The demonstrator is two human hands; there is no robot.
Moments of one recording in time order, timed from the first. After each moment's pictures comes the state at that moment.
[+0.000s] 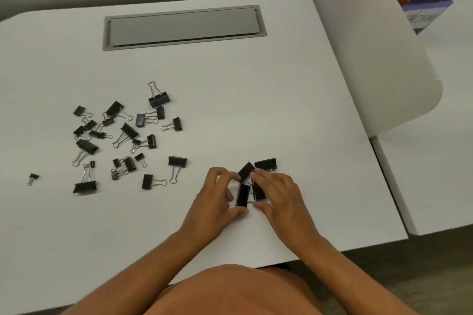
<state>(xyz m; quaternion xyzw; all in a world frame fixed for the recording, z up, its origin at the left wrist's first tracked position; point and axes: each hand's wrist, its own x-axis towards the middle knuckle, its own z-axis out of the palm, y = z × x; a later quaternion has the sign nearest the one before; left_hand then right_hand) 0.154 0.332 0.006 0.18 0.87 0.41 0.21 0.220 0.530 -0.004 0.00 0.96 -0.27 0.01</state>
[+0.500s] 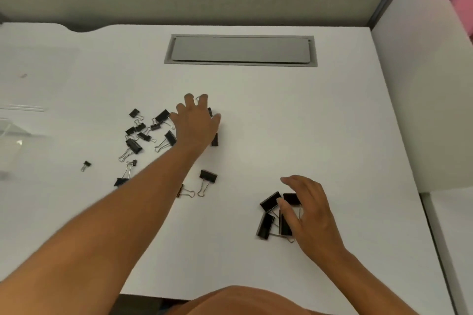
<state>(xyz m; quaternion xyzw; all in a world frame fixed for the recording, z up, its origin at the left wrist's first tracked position) -0.063 0.294 0.021 -0.05 1.00 0.07 0.00 0.165 0.545 0.016 -0.03 0.92 -0.39 -0.05</state>
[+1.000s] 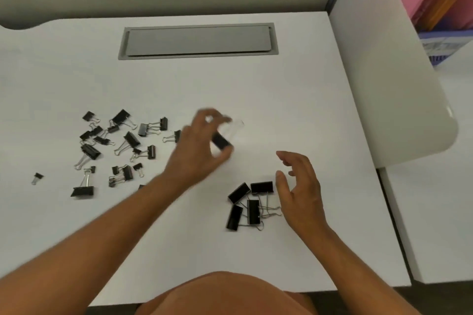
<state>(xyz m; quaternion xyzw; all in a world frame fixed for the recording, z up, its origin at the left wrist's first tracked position) 0.024 0.354 0.056 0.24 0.91 0.33 0.00 0.153 0.581 0.025 0.09 0.87 -0.47 -0.09</state>
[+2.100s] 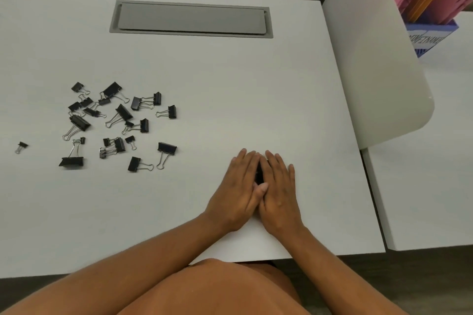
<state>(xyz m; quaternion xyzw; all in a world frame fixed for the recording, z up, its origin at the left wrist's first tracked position) 0.168 0.416 -0.018 0.27 0.89 0.35 0.12 0.210 0.561 -0.027 0.03 0.96 -0.26 0.01</state>
